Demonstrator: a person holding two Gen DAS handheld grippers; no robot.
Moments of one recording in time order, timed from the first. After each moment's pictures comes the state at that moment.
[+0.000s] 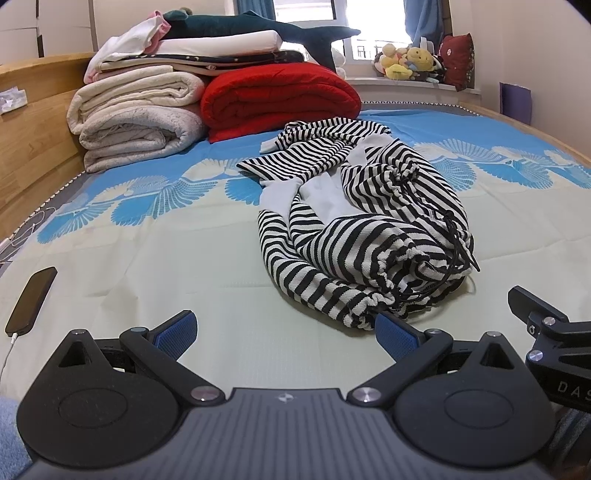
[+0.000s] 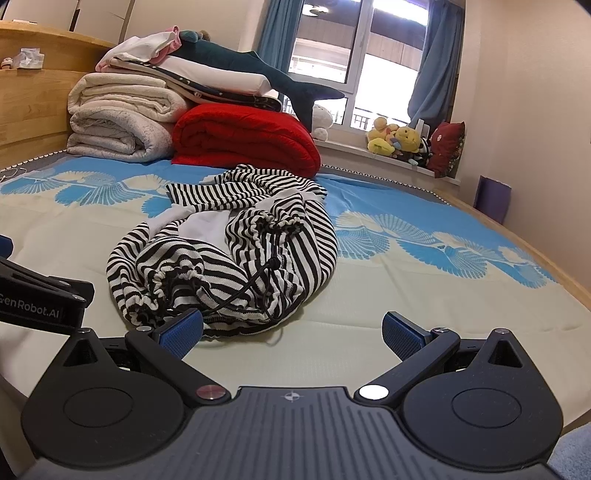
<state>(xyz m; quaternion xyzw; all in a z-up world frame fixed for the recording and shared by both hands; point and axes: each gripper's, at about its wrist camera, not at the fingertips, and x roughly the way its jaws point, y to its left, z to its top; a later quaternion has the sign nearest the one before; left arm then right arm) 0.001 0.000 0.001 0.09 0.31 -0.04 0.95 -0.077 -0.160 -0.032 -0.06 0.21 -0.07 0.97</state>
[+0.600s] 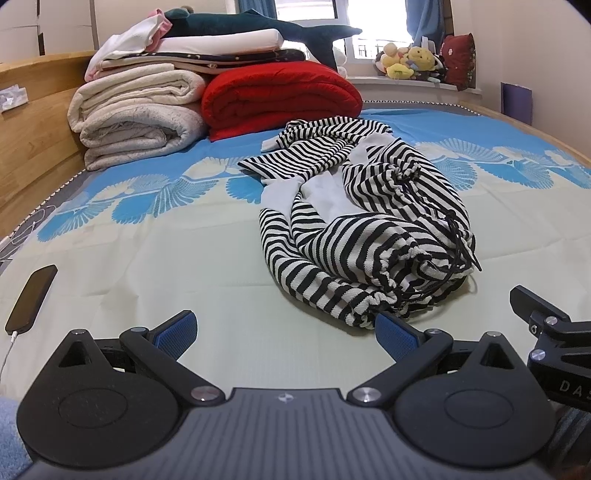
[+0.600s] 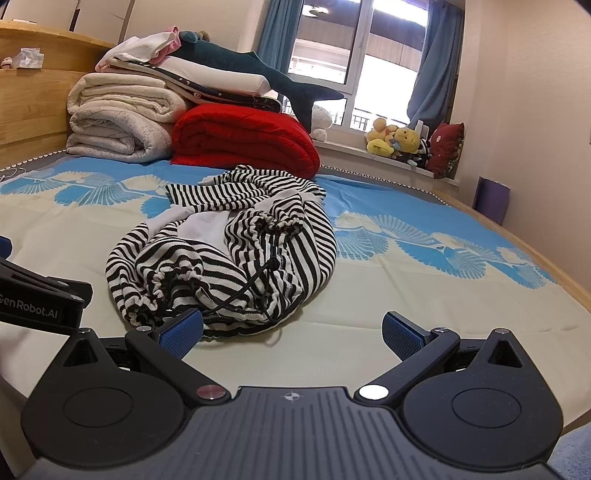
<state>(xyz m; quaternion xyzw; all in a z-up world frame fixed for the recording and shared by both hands) 0.002 0.002 -0.001 0.09 0.31 -0.04 0.95 -0.077 -0.160 -0.033 -0.06 0.21 -0.07 0.97</state>
